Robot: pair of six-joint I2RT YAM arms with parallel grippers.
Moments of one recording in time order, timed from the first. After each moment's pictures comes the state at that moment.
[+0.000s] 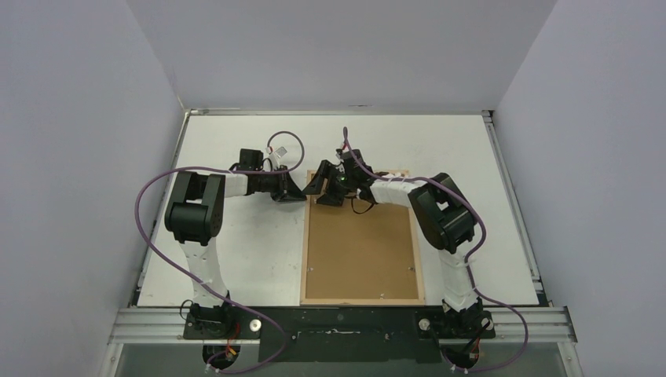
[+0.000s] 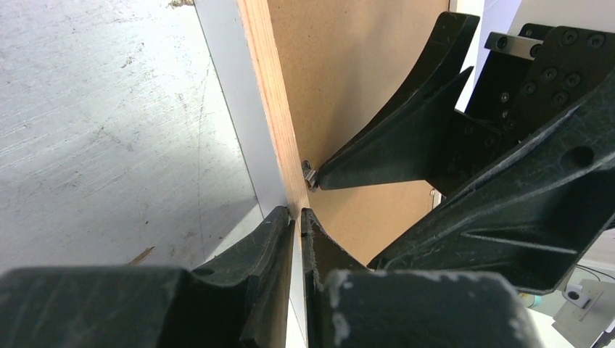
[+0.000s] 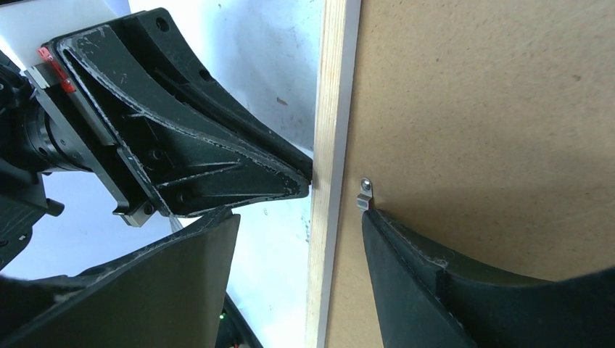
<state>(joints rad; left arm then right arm) -0.15 2.03 1.10 0.01 0.90 -0.46 0.61 2.09 1.30 0.12 -0.46 0.96</state>
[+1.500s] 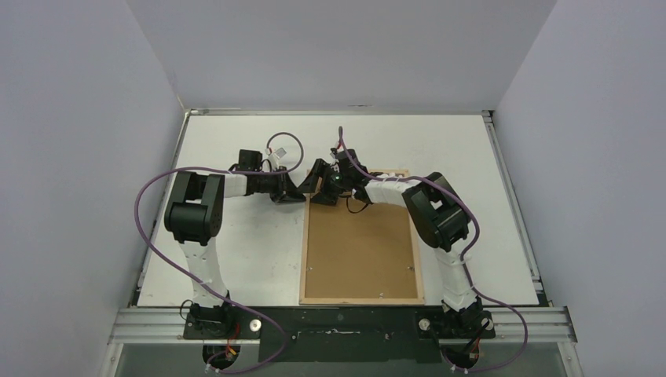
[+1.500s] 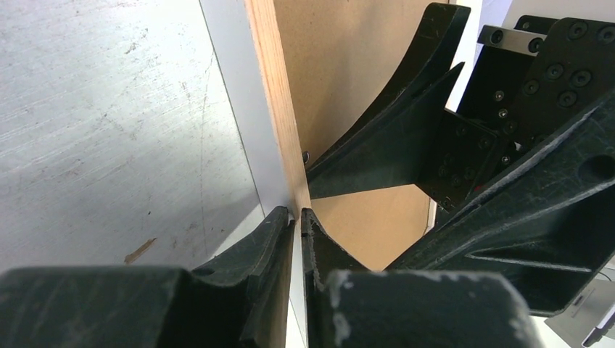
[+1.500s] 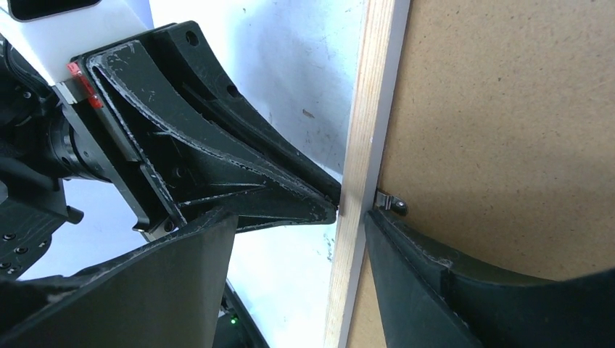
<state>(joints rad) -0.15 2.03 1.09 0.01 0.91 -0.46 0.64 2.14 1.35 0.17 -0.47 1.00</state>
